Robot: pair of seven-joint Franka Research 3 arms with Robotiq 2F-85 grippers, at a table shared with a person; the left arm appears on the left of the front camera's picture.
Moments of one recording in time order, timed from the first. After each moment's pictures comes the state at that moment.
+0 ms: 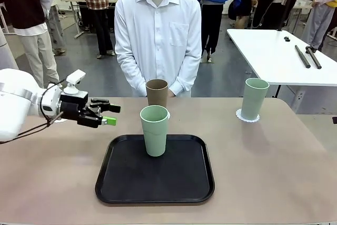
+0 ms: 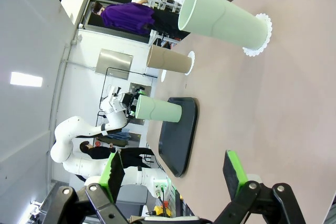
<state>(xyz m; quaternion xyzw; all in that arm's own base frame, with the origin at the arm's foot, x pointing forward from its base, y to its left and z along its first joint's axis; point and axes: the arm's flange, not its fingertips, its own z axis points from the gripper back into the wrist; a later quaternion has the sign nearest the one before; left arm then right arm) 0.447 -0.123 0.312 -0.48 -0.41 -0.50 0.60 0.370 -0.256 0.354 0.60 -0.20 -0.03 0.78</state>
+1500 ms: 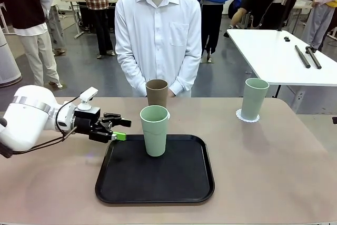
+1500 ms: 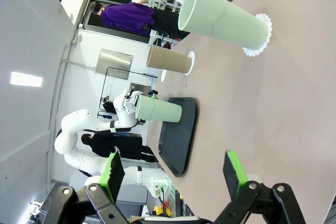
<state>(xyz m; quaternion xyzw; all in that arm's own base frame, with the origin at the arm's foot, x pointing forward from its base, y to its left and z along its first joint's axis) 0.452 -0.154 0.250 -0.52 -0.40 -0.51 0.55 0.370 -0.257 0.354 0.60 -0.20 -0.03 0.78</state>
